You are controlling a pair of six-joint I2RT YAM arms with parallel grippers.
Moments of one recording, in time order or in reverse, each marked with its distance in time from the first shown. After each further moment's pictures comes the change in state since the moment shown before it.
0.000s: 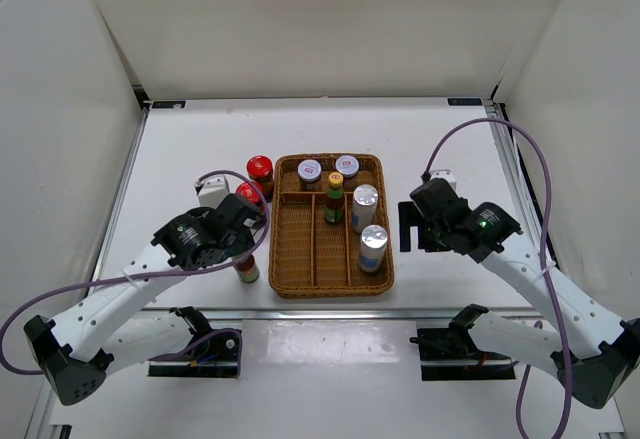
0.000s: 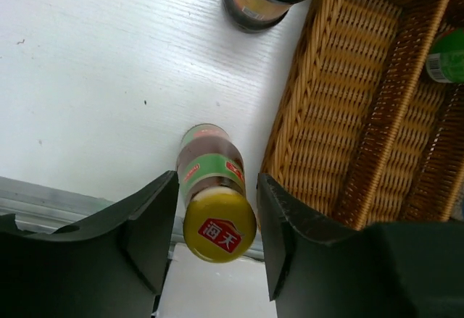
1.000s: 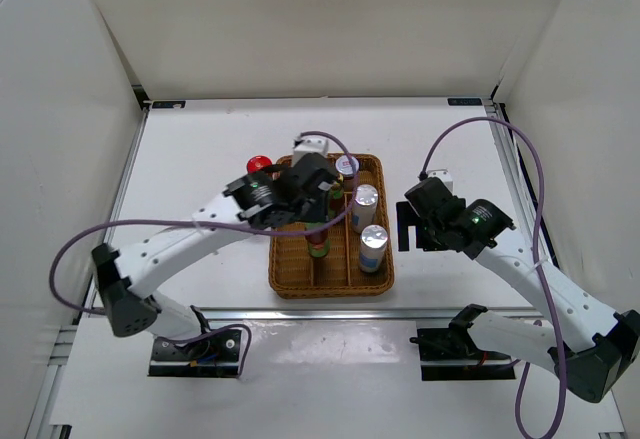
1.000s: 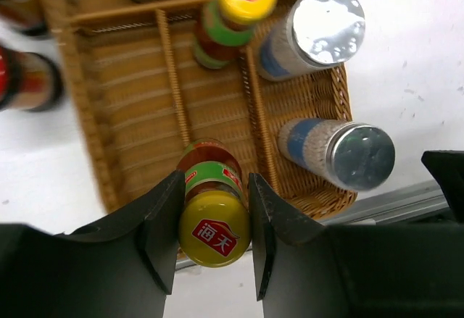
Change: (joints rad) left arm -0.202 0.455 0.512 0.154 0.122 0.259; right arm 0.010 0.039 0.000 -0.001 0.026 0.006
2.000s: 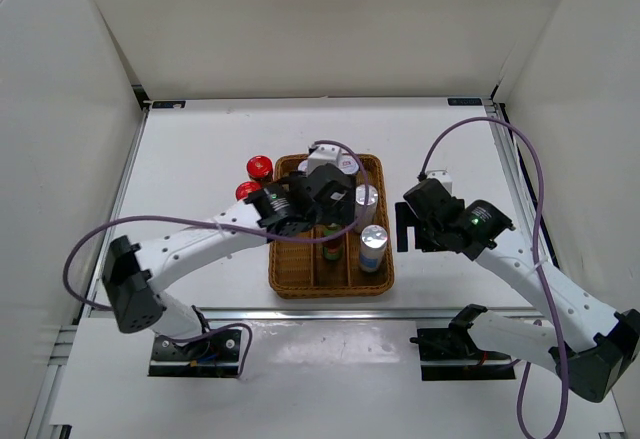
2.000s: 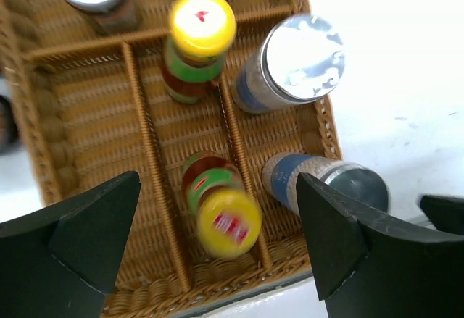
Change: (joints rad) left arm -0.031 0.098 -0.138 0.290 -0.025 0.029; right arm 0.014 0.000 0.000 0.000 0.004 0.019
